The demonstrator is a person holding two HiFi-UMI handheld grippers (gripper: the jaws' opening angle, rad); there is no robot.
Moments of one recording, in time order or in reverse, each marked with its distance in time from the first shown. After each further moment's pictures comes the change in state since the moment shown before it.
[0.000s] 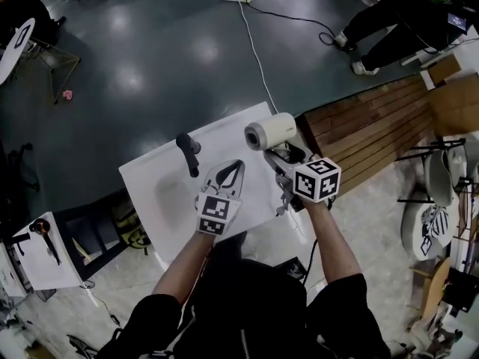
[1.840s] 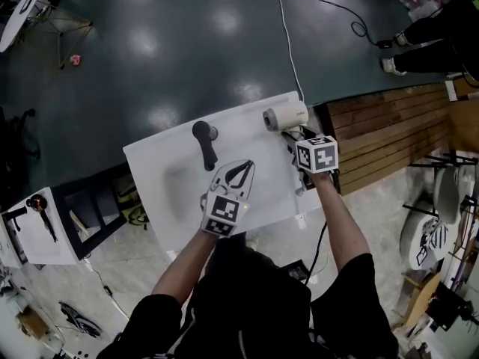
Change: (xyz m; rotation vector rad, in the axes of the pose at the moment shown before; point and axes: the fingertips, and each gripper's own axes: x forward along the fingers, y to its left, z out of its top) left arm 0.004 0.027 -0.065 -0.037 0.117 0.017; right arm 0.106 -0.097 -0.077 -0.099 0.333 -0.187
